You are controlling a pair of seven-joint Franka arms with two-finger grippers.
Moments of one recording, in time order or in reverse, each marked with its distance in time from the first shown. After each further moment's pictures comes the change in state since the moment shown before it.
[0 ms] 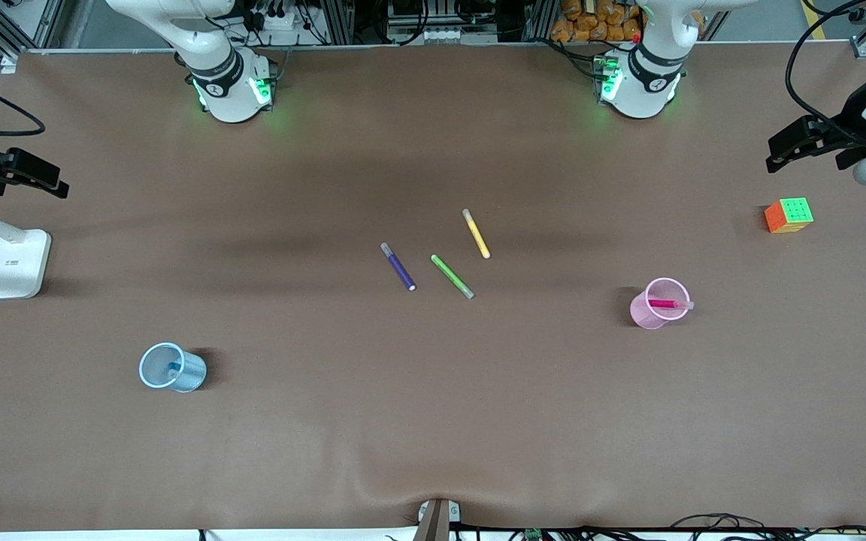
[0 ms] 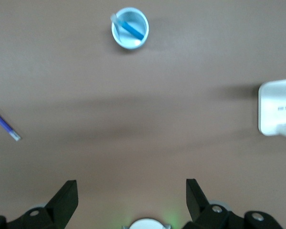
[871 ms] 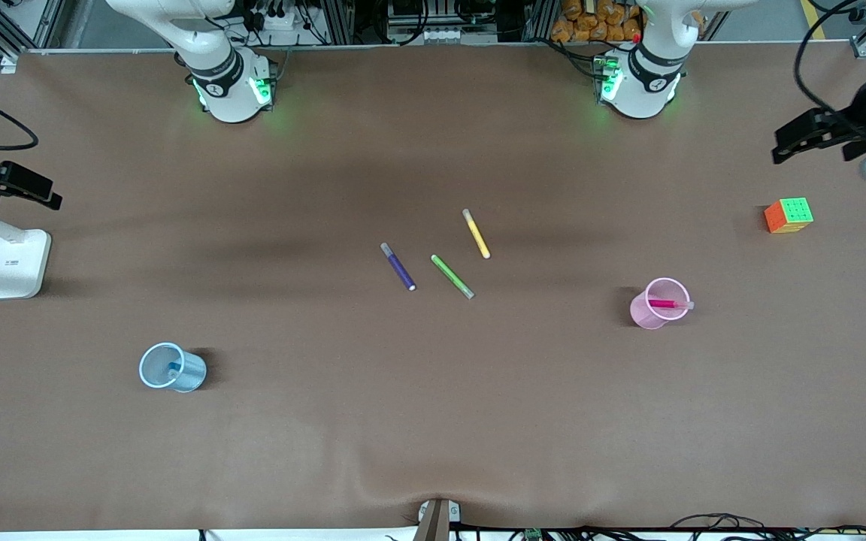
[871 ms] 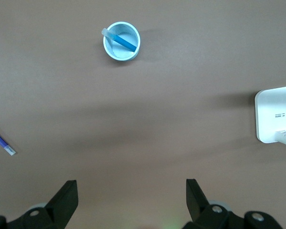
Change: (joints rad) left arm -0.003 0.020 0.000 0.035 0.000 -0.070 -0.014; right arm -0.007 0.007 -0.017 -0.030 0.000 0.094 -0.003
